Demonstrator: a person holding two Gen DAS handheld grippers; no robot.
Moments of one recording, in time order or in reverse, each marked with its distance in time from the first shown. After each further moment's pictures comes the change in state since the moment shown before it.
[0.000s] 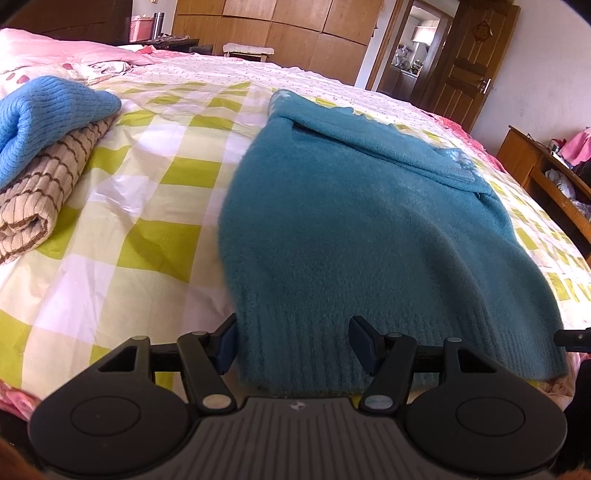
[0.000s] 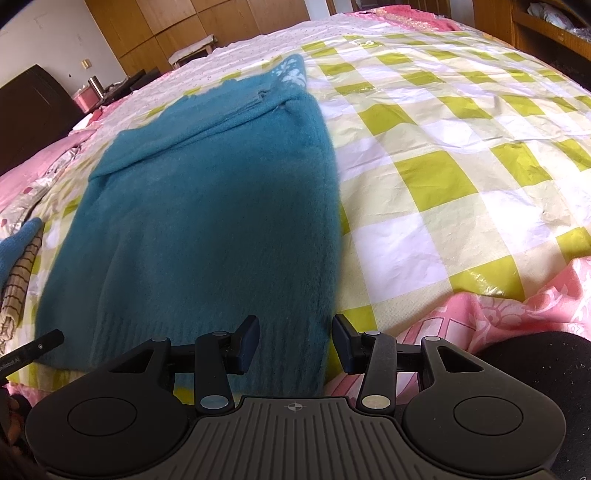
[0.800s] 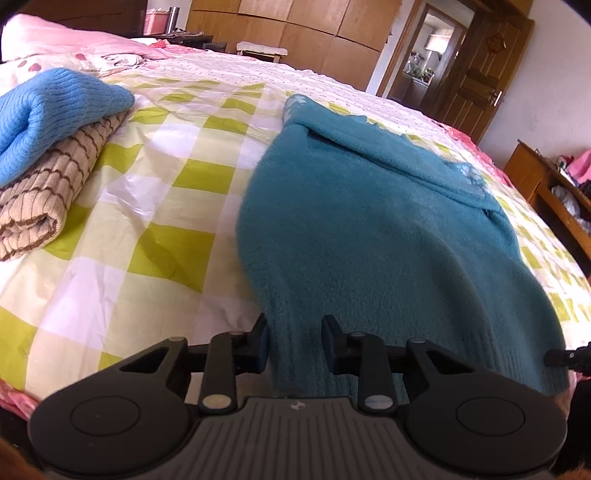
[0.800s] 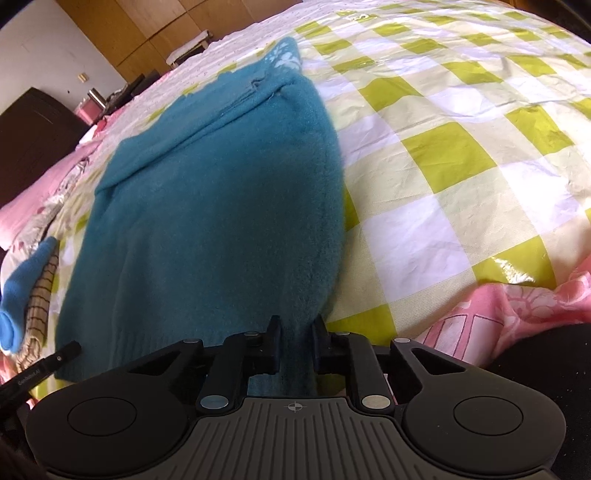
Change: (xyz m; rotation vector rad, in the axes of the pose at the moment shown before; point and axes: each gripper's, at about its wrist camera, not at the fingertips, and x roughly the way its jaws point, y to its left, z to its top) left arm 0.000 0.012 0.010 -0.060 -0.004 -0.002; right arm 0.015 -0.016 0.009 0.098 0.058 0.099
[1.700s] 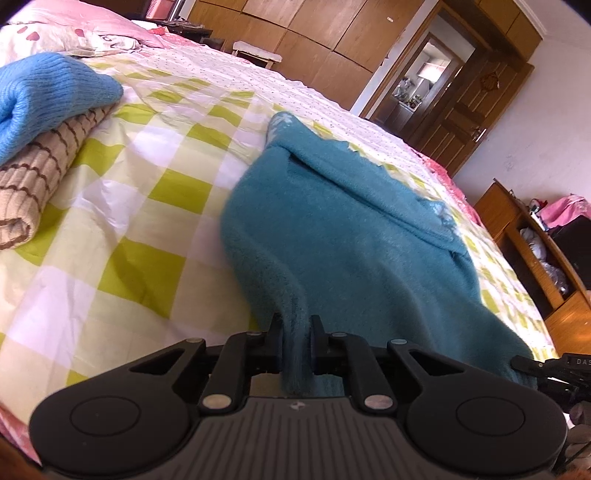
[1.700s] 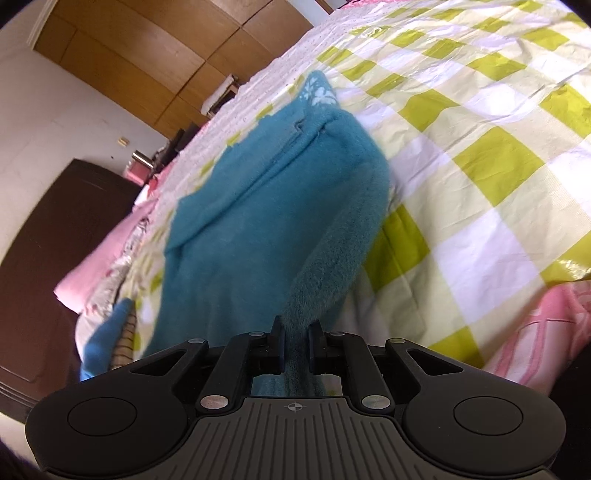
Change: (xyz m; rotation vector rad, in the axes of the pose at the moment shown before) left arm -0.001 0.009 0.026 -0.123 -0.025 -0.154; right arm -0.012 0.000 0.016 0.179 -0.094 0.271
